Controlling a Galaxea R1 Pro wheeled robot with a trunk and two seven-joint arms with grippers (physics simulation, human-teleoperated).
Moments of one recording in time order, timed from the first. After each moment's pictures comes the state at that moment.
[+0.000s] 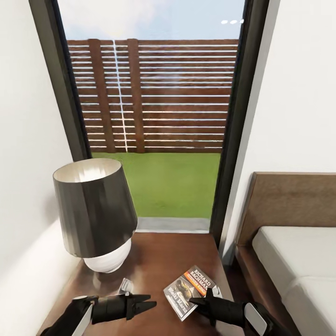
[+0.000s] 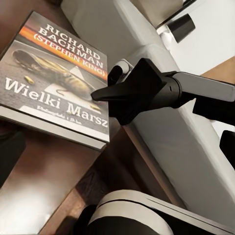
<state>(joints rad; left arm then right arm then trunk) -0.35 0.10 -0.11 -0.76 0.24 0.41 -1.24 -0.48 -0.07 -0.01 -0.37 -0.68 0.92 0.81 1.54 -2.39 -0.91</state>
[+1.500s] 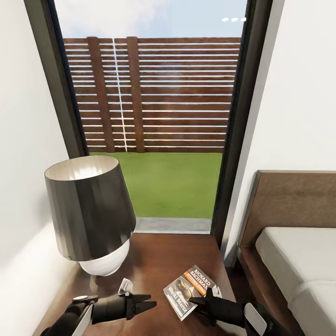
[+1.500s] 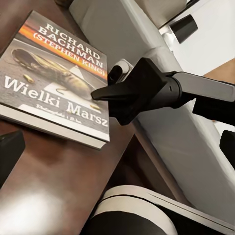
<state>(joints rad) -0.35 0.09 -0.11 -0.76 0.24 0.41 -1.24 -0.48 -0.07 -0.01 -0.37 -0.69 0.92 0.81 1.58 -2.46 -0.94</state>
